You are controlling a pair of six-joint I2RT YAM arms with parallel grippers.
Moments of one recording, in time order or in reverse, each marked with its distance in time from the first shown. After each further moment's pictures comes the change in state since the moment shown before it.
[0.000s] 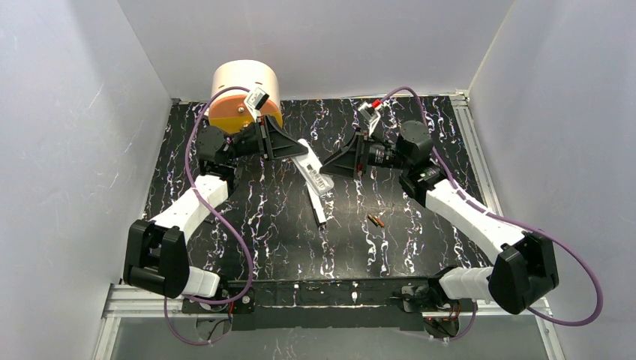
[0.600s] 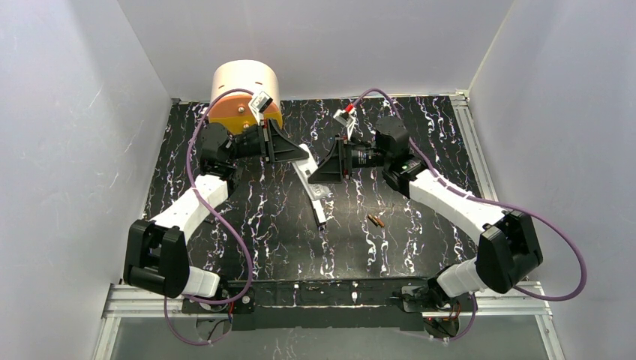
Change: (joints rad) left arm 0.000 0.001 0.000 -0.107 0.060 0.097; right arm 0.064 0.147 0.109 -0.098 -0.133 -0.077
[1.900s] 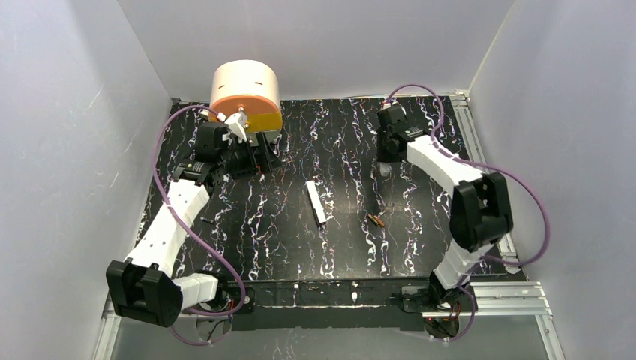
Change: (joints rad) left arm 0.064 -0.174 0.178 -1.405 -0.819 0.863; right arm -0.223 0.253 0.242 -0.784 1.072 -0.343
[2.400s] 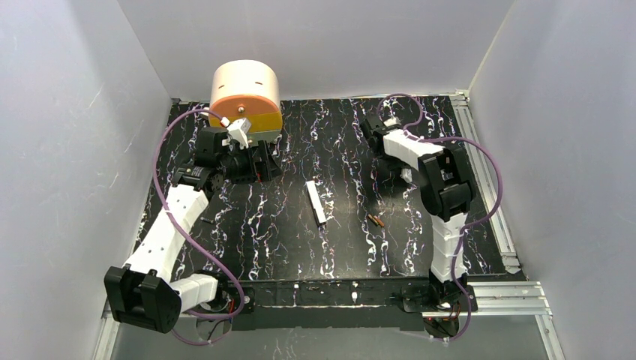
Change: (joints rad) left arm 0.000 -0.047 -0.049 -0.049 0.029 0.080; right arm 0.011 0.412 0.213 -0.228 0.629 -0.134
